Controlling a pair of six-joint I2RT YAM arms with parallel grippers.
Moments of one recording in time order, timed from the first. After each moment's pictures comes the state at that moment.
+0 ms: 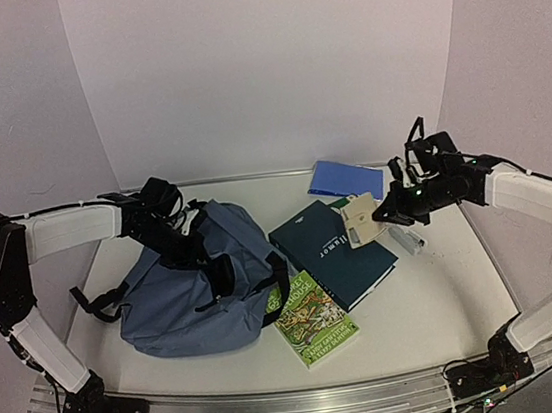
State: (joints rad) left arm -0.52 1.65 1.16 -0.63 0.41 -0.30; right arm 0.40 1.36 1.06 -0.53 -0.29 0.54
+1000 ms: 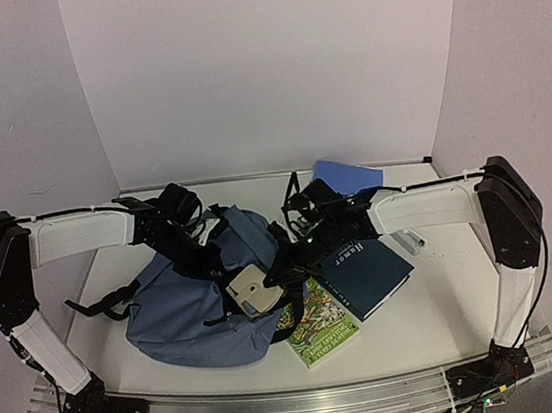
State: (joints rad) left arm -0.65 1.66 1.16 -0.63 0.38 -0.24; right arm 0.87 1.93 1.36 -0.32 -0.59 0.75
